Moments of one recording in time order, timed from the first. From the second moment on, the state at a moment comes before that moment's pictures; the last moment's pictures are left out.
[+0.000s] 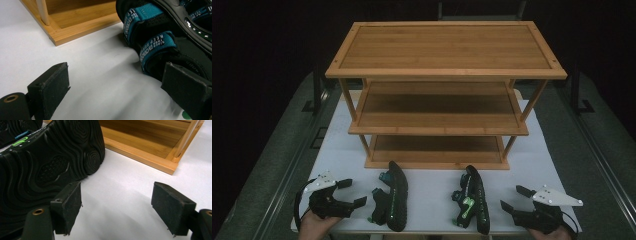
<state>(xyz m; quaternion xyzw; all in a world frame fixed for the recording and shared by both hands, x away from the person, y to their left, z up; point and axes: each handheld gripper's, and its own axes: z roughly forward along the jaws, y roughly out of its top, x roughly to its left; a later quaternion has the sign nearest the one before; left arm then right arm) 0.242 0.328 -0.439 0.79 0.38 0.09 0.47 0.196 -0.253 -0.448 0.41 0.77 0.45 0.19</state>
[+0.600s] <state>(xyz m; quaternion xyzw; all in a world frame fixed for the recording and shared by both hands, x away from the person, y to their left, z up) 0.242 0.327 -0.441 0.80 0.37 0.09 0.47 0.194 -0.254 -0.443 0.41 0.77 0.46 0.19</state>
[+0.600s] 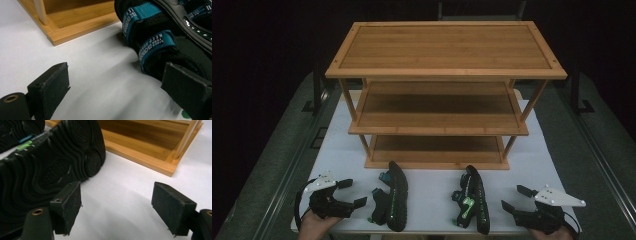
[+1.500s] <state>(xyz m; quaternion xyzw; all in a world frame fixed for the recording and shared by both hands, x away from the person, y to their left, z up) 0.247 0.302 -0.444 0.83 0.33 0.04 0.45 0.186 -0.208 -0.400 0.33 0.78 0.49 0.19</state>
